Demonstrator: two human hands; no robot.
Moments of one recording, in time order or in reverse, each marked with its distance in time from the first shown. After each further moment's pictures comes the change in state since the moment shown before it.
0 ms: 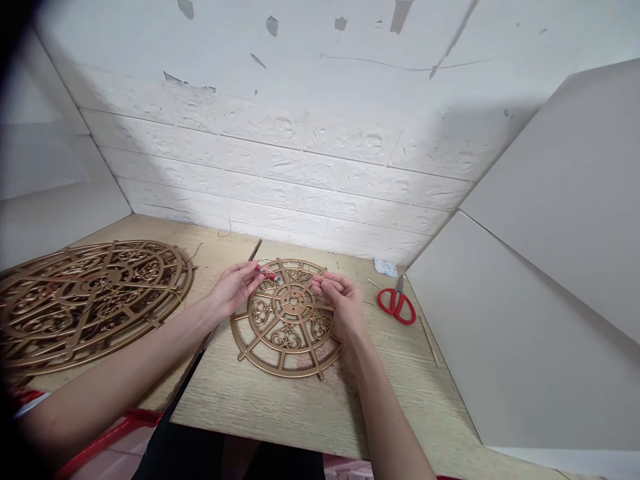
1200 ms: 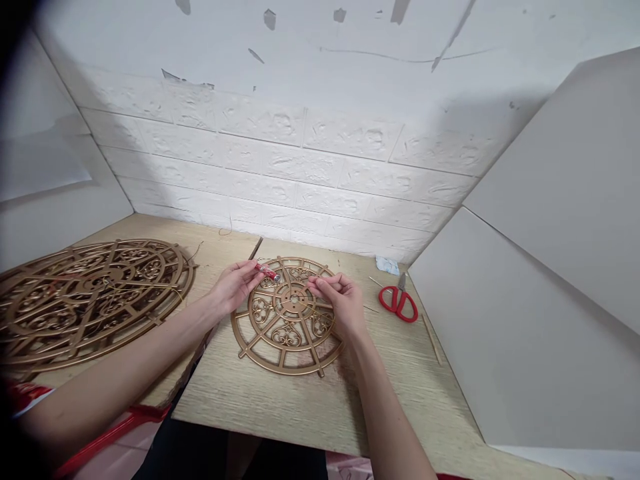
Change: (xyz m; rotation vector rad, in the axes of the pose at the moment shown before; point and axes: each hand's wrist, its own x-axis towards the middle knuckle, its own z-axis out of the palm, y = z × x) left_hand 0.003 -0.001 -0.004 0.013 0.020 0.003; right_hand -0.005 -0.003 0.007 -0.024 -0.031 0.007
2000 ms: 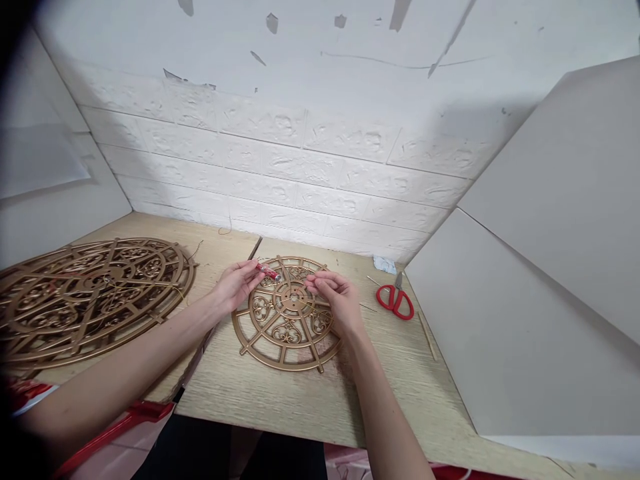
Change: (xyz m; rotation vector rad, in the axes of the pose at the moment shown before) left_hand -0.002 -0.001 0.001 -0.002 0.000 -0.011; right_hand -0.001 0.001 0.001 -0.026 -0.040 0.007
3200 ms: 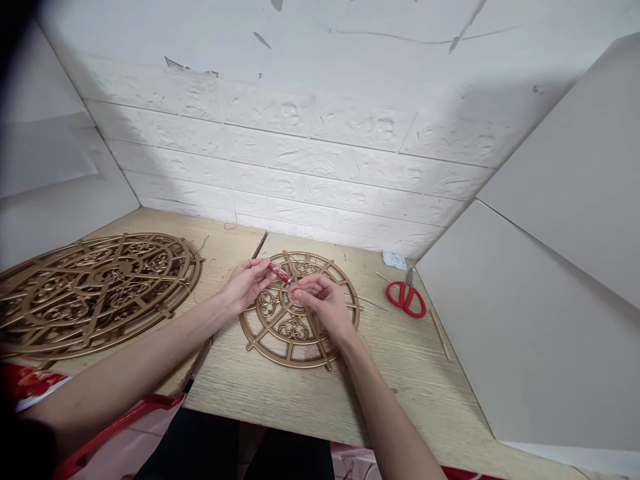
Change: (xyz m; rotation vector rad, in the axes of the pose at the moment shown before) left_hand -0.008 -0.008 0.003 0.048 -0.037 -0.010; right_hand -0.012 0.013 0.024 -0.136 -0.250 -0.032
